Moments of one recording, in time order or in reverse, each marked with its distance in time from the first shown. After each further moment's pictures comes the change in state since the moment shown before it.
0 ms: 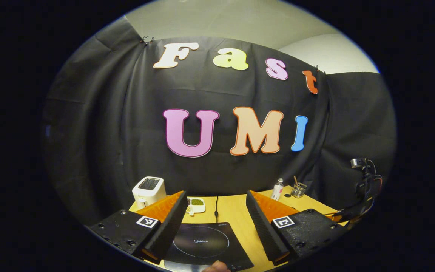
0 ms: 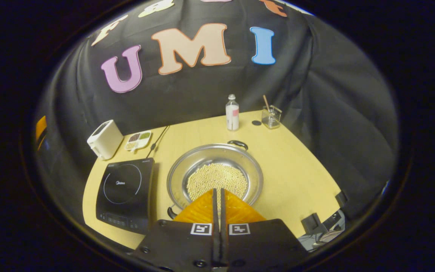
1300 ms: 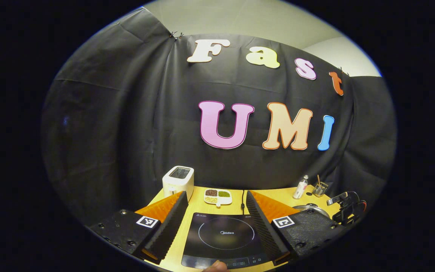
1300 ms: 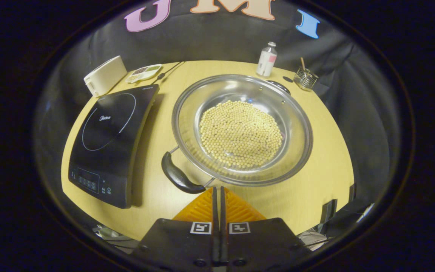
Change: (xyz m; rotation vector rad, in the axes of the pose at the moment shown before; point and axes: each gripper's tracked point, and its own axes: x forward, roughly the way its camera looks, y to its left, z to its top) left arm -0.033 0.078 -0.026 -0.056 0.014 0.180; right arm 0.057 0.049 -0.138 -0.232 0.351 -0.008
